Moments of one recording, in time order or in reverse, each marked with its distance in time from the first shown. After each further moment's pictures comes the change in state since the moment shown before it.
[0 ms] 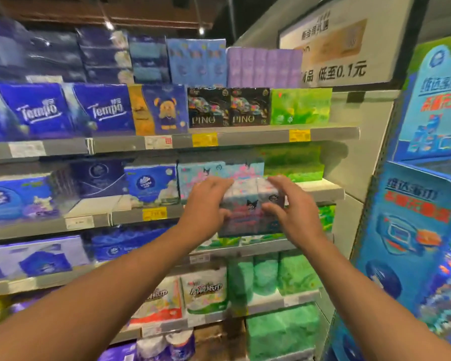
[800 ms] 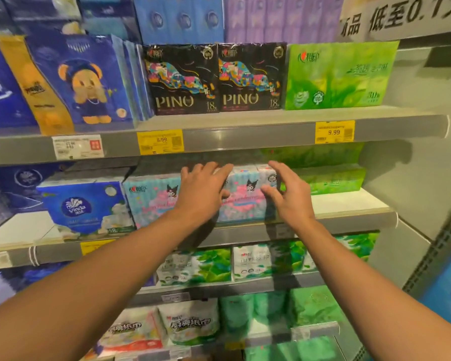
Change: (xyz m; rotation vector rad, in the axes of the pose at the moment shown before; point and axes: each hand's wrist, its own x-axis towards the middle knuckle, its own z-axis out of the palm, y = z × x) left_hand 0.213 -0.094 0.164 0.403 -0.055 -0.078; right_hand 0.190 0.213 0.133 0.085 -0.067 0.001
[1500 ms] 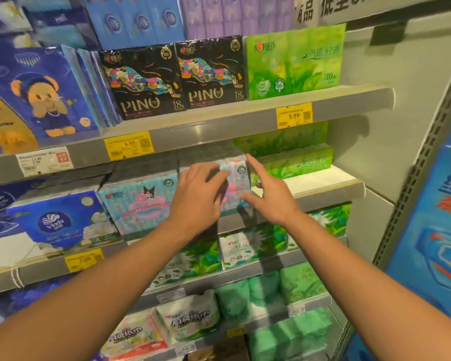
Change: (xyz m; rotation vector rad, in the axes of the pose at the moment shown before) left_hand -0.024 0.037 -0.013 -0.200 0.121 0.234; right_hand -0.031 -0.009 -0.021 -0.022 -0.235 0.194
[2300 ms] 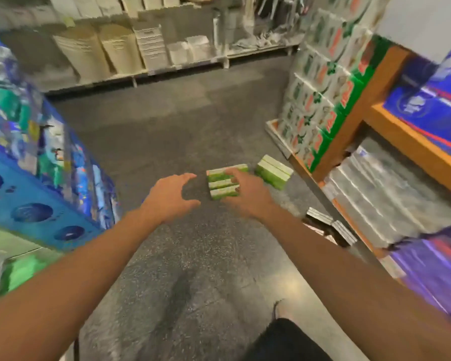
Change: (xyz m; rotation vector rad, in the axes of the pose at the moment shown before) left_hand -0.398 0.503 -0.094 -0.712 -0.969 1.199; right_hand -0.814 -0.181 -0.065 -0.351 0.781 1.439
